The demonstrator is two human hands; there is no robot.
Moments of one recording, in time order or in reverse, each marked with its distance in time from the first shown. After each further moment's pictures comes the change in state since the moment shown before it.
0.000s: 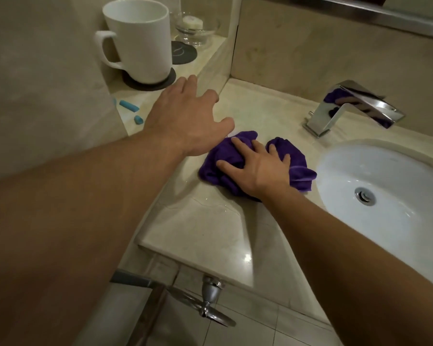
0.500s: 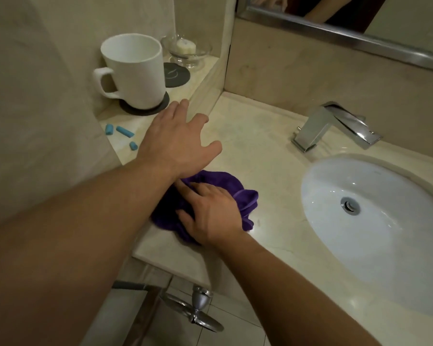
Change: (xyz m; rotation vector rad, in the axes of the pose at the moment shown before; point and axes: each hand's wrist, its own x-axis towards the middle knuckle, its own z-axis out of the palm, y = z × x) left_hand 0.000 -0.003 -0.001 0.000 -0.044 -0.022; right_hand -0.055 -0.056 0.033 0.094 0.125 -0.482
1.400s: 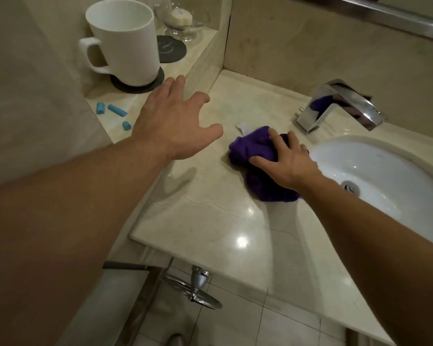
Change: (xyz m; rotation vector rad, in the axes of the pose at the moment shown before) left_hand 0.003 0.004 -0.006 -0.018 -0.058 -0.019; right_hand -0.001 0.139 -0.083 0.022 -0.224 0.624
